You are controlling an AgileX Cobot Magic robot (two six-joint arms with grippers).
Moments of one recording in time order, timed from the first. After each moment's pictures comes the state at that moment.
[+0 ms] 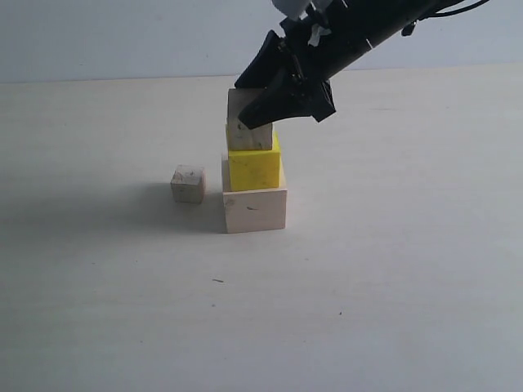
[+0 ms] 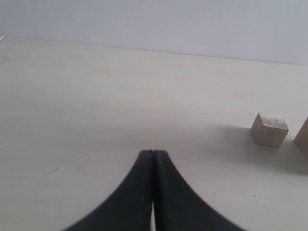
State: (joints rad) left arm -0.01 0.01 0.00 -0.11 0.37 0.02; right arm 0.30 2.04 -1.61 1.01 1.22 -1.74
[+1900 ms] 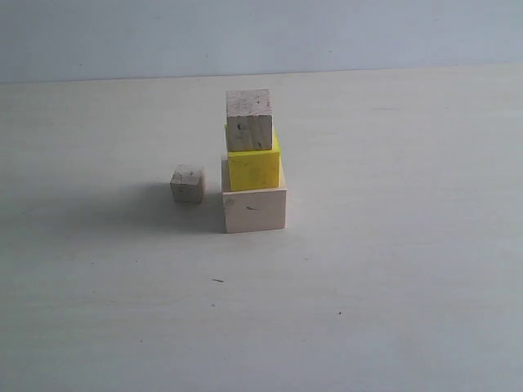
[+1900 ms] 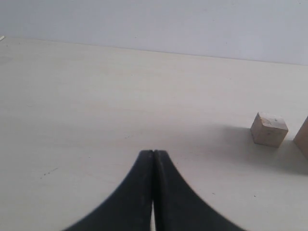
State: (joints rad) left arm -0.01 0.01 0.00 -0.11 0.37 0.02; right arm 0.19 1.60 -1.60 0.67 0.88 -0.73
